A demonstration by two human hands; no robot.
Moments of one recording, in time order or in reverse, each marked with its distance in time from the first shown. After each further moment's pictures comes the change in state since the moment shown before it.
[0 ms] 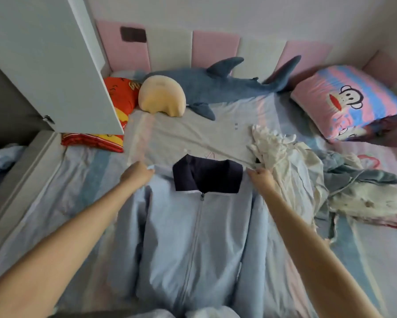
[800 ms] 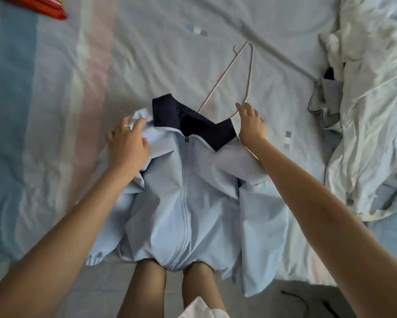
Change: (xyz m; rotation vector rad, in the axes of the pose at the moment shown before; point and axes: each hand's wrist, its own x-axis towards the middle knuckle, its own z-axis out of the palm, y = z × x) left_hand 0.193 -0.110 0.241 0.270 0.093 0.085; right_hand 0.246 0.133 0.273 -1.001 -0.325 -0.296
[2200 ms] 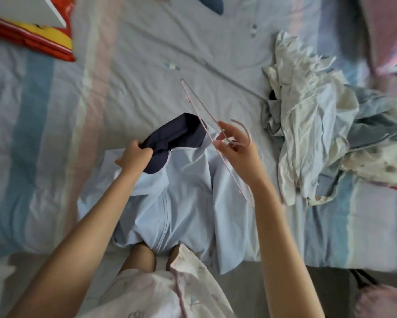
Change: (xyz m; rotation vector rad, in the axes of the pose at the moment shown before) left_hand -0.075 0.082 -0.074 -0.531 -0.205 -0.463; right_hand -0.246 0.001 -0.163 1.196 0.218 -0.154
